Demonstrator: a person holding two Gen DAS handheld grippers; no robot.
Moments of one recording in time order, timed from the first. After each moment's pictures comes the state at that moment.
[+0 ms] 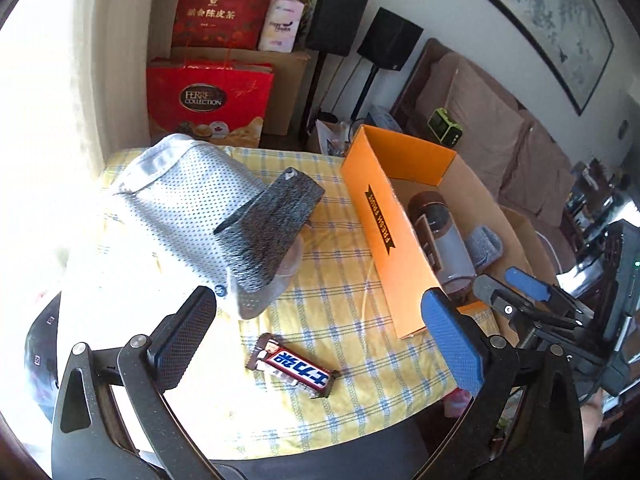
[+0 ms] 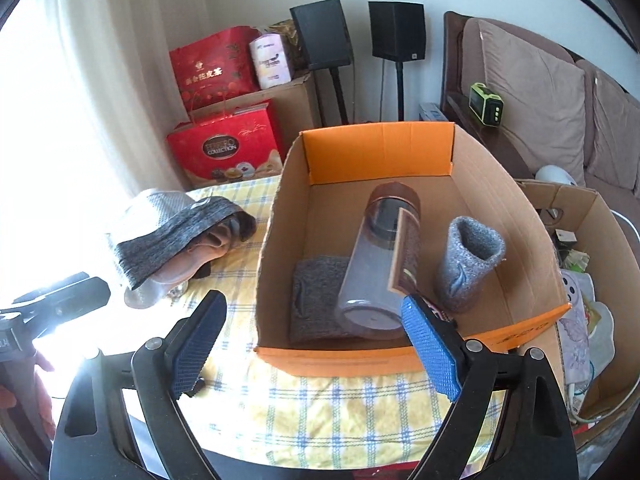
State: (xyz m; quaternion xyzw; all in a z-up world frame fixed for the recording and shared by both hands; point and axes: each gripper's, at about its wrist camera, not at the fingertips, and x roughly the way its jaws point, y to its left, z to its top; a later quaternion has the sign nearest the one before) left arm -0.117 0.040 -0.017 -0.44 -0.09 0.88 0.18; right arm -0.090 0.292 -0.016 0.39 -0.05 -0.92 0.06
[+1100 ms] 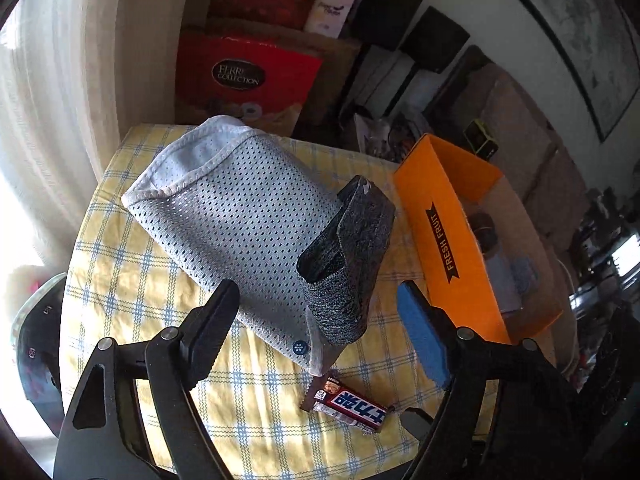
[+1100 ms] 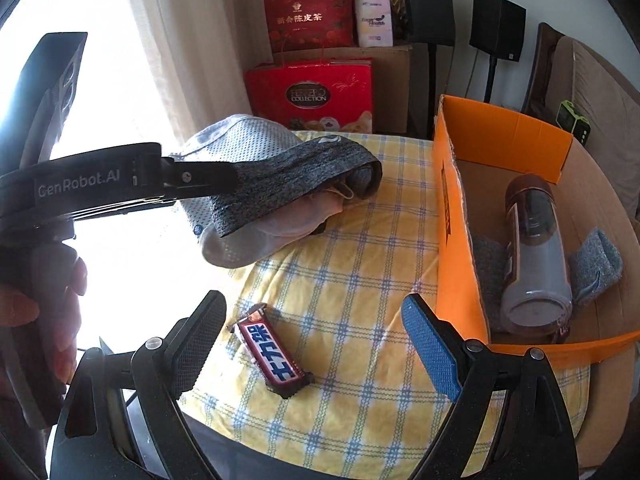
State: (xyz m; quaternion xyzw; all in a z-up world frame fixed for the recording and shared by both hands) left arm -0.180 0.007 -0.057 -0.47 -0.12 0.86 0.15; right arm -0.101 0.177 -0.059 0.43 0.01 -0.89 0.16
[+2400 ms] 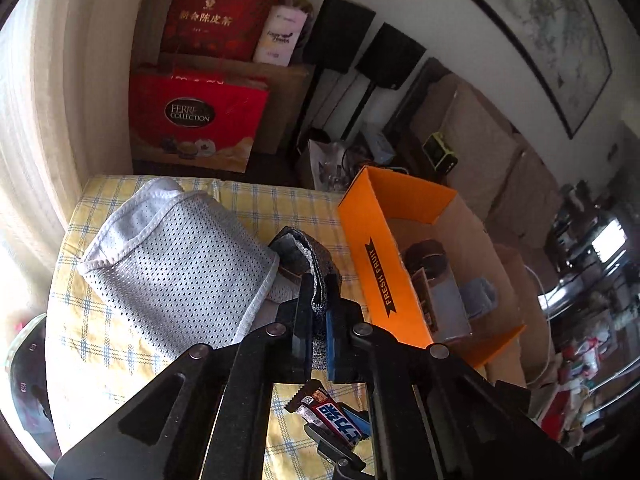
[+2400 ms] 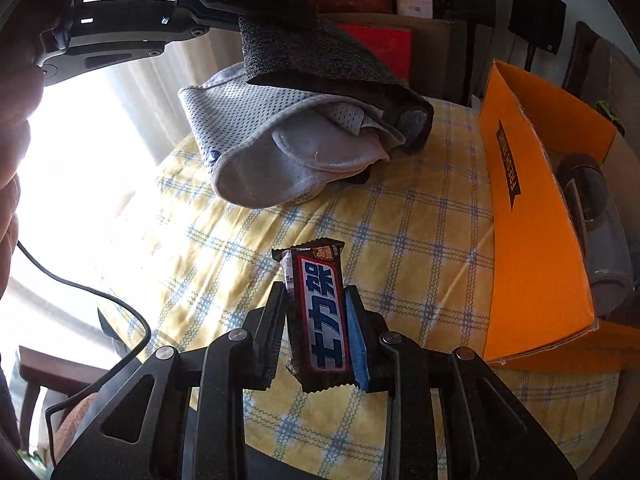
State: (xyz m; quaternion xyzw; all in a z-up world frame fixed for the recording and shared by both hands) left arm -0.186 0.038 -0.004 -0.43 -0.12 0.87 0.21; right arm -0.112 0.173 -0.104 0.45 0.03 -0.87 0.19
